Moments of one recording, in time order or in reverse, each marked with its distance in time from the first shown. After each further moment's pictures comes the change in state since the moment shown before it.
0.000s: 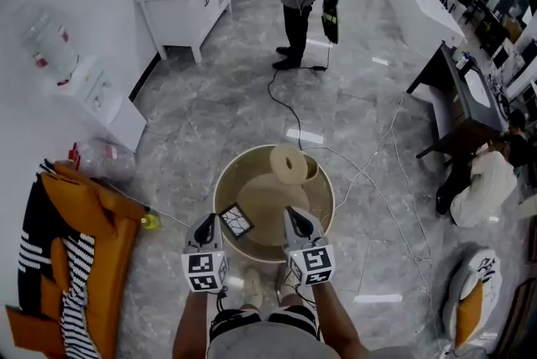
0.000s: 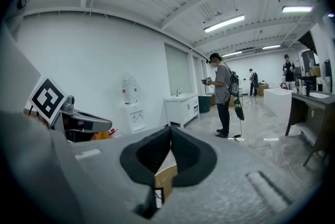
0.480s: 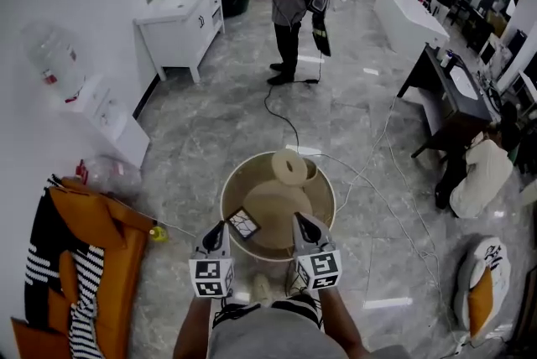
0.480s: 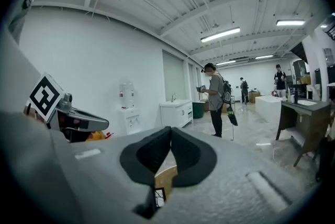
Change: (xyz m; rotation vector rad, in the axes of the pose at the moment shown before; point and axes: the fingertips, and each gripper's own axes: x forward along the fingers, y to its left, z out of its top) left arm -0.091 -0.017 0.006 0.078 -0.046 -0.106; right arm -0.084 0.049 0.020 -0.023 -0.062 -0.083
